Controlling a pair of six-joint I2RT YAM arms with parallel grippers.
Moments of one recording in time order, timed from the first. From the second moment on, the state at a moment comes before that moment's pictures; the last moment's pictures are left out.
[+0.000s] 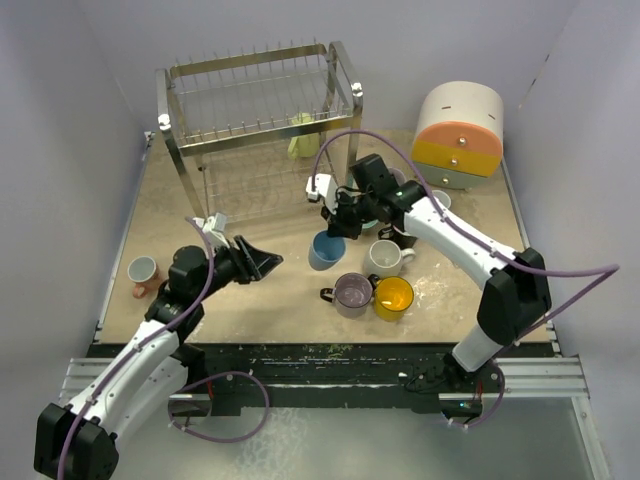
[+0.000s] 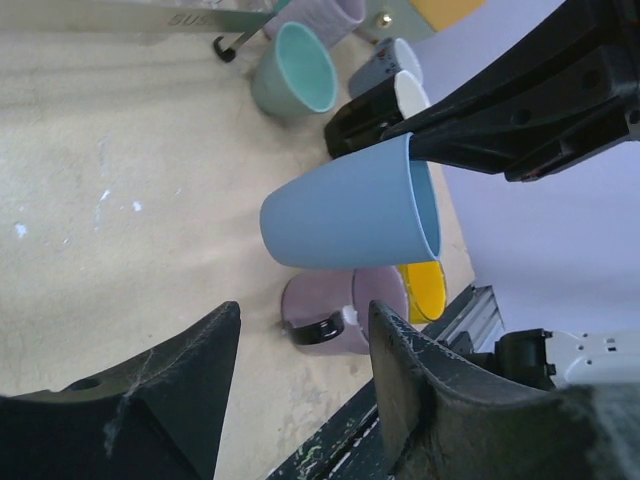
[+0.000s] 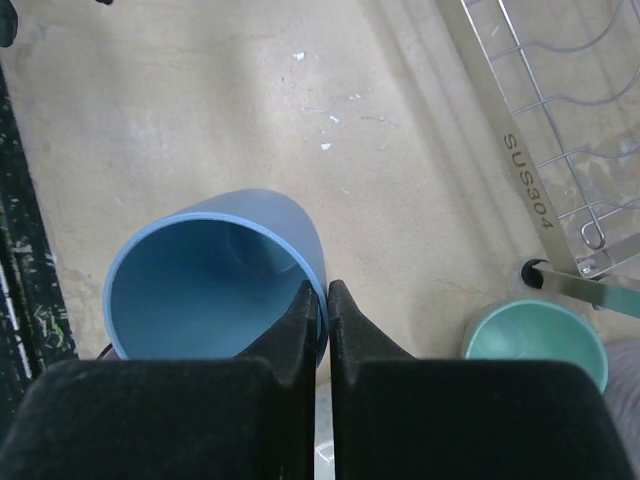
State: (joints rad) left arm -0.37 0.69 0.35 0.09 0.35 -0.80; right arm 0.63 1.63 1.38 -0.63 -0.46 -0.56
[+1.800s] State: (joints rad) left arm -0.84 1.22 0.42 1.52 -0.14 -0.85; right arm 0.21 1.45 0.92 0.99 -1.08 1.32
